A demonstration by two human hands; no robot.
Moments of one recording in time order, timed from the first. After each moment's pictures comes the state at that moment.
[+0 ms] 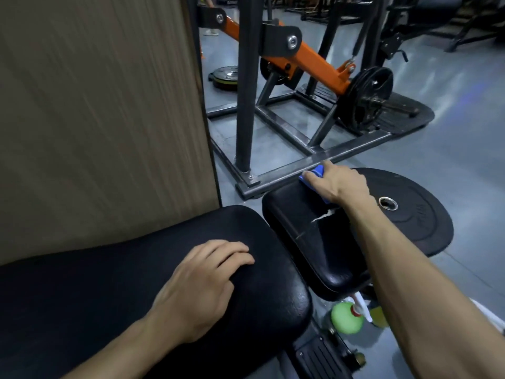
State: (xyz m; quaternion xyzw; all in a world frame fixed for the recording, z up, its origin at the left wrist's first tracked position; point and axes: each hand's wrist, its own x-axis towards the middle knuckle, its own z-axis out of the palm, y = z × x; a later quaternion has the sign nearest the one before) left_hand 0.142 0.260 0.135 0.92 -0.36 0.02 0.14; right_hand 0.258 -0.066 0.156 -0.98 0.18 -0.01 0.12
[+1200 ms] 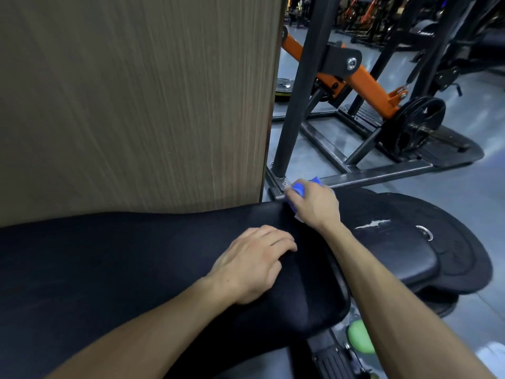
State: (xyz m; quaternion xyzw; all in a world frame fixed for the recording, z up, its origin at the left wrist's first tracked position) left_hand 0.141 0.266 0.129 0.90 -0.38 0.07 0.19; right_hand 0.234 0.079 0.146 -0.97 0.02 -0.11 0.23
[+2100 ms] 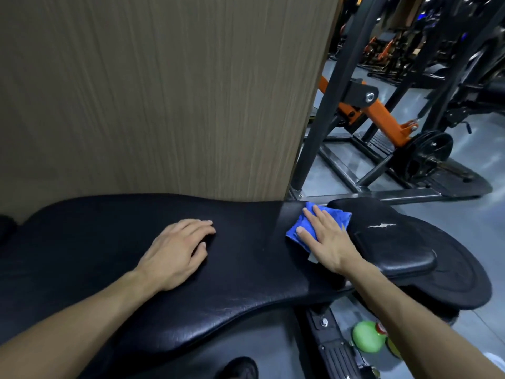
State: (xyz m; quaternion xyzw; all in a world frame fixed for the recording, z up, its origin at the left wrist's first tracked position) left_hand 0.063 0.465 0.125 0.97 -0.17 0.09 0.13; right_hand 0.118 0.104 0.139 -0.98 -0.08 0.02 0.17
